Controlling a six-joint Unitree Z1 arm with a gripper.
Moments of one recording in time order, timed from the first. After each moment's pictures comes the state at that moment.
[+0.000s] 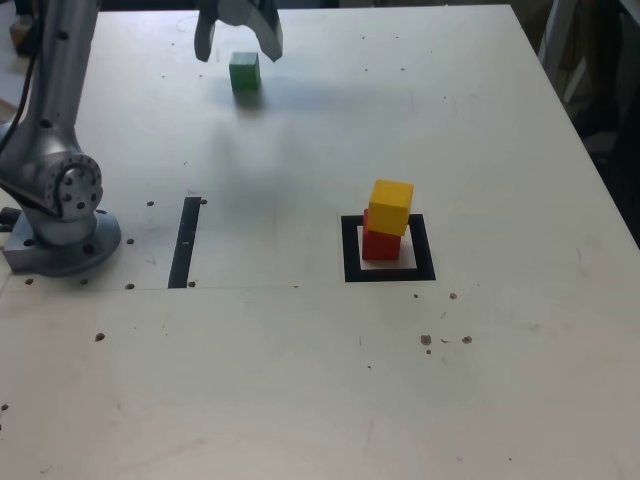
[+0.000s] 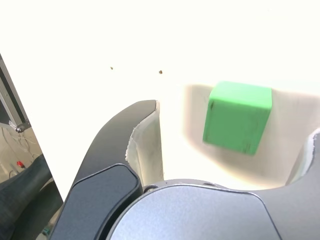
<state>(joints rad) 0.96 2.17 -1.71 1.31 0.41 0.87</state>
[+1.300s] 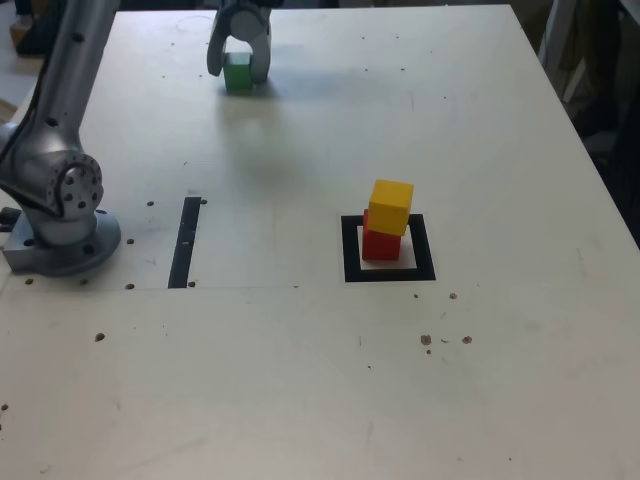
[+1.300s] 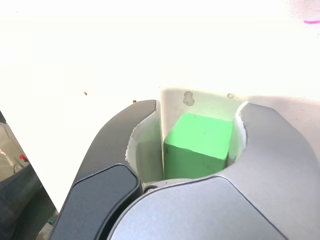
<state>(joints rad) 0.98 2.29 -1.81 1.32 0.39 0.89</state>
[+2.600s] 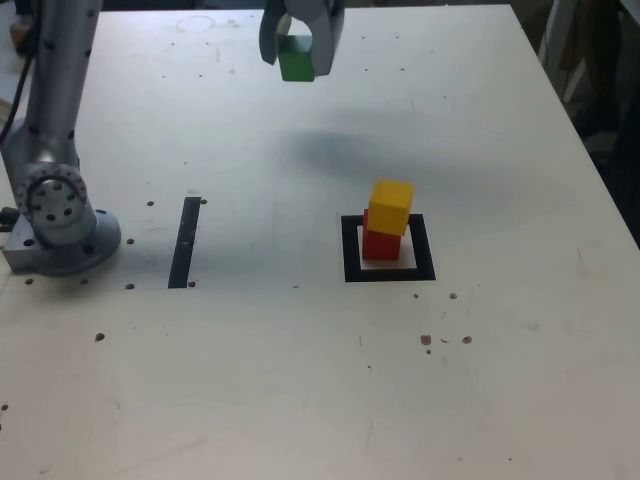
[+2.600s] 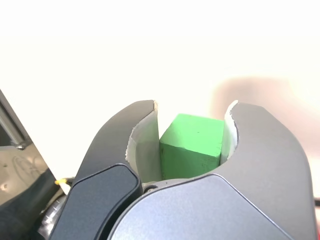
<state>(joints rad) 0.48 2.03 -1.79 1.55 0.28 0.65</state>
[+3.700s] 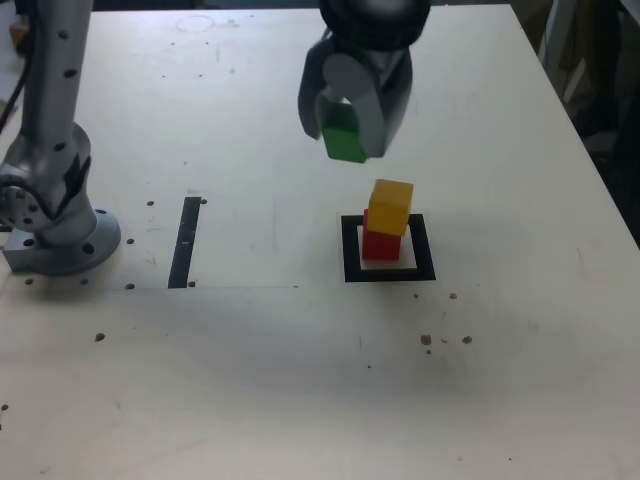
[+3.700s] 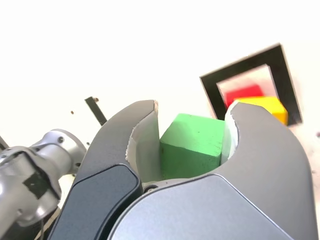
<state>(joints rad) -0.09 2.00 -1.82 1.61 0.23 0.31</state>
